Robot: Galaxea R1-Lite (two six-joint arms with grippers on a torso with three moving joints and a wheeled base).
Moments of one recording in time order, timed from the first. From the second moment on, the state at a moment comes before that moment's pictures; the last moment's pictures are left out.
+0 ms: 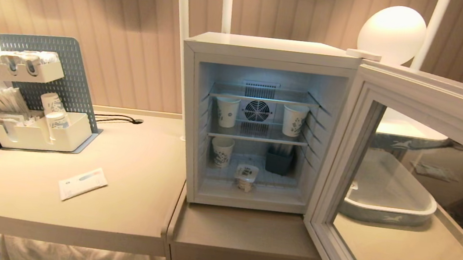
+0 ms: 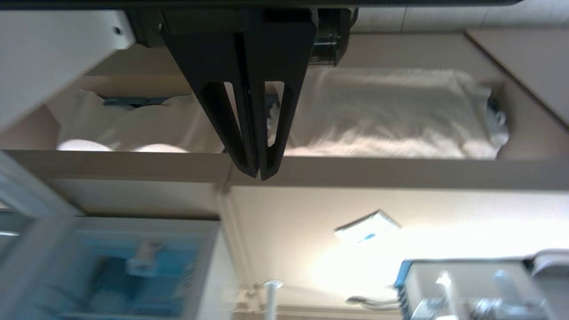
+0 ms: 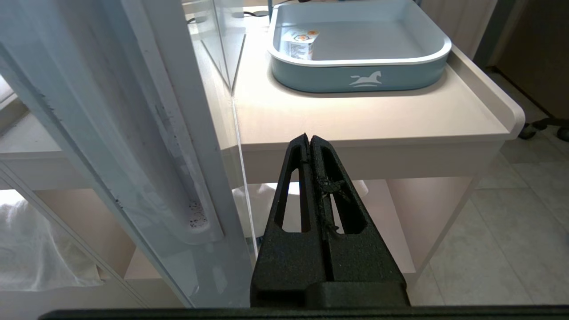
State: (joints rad) left arm 0.02 0.08 -0.95 0.97 -0.07 -0.06; right arm 0.00 0.00 -0.06 0.15 -0.01 -0.01
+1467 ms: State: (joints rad) left arm 0.00 0.00 -0.03 0.07 0.00 0.02; right arm 0.00 0.00 -0.06 0.15 -0.01 -0.01
